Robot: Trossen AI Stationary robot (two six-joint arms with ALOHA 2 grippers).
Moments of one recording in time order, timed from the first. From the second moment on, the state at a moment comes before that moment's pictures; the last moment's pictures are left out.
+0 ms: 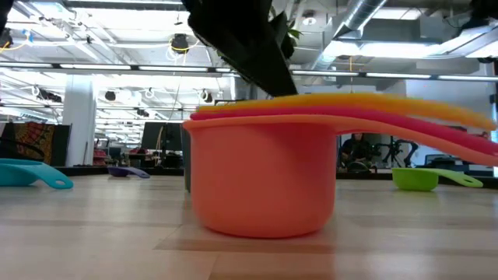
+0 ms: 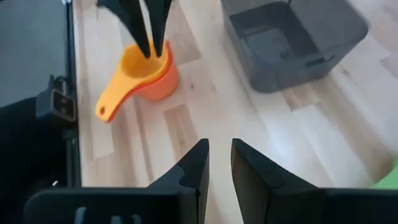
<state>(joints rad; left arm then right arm) -0.38 1.98 1.48 -0.34 -0.03 -0.06 0.90 1.28 0.99 -0.76 0.65 1.12</state>
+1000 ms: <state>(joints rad) -0.40 1.99 1.54 -0.17 -0.48 -0.10 1.13 1.38 0.99 -1.01 0.33 1.77</state>
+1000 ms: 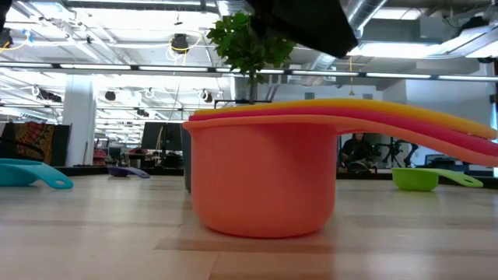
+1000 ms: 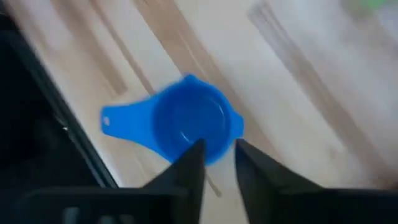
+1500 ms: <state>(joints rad) -0.38 1.99 1.54 -0.21 -0.52 0.00 1.06 1.58 0.99 -0.98 0.18 1.84</state>
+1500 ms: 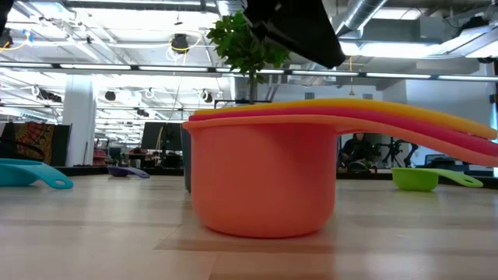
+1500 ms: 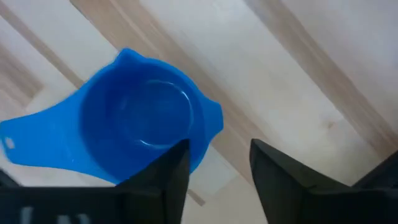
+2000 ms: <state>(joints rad) -0.38 1.99 1.54 -0.21 -0.52 -0.01 1.05 1.63 0.99 -0.94 0.20 1.60</state>
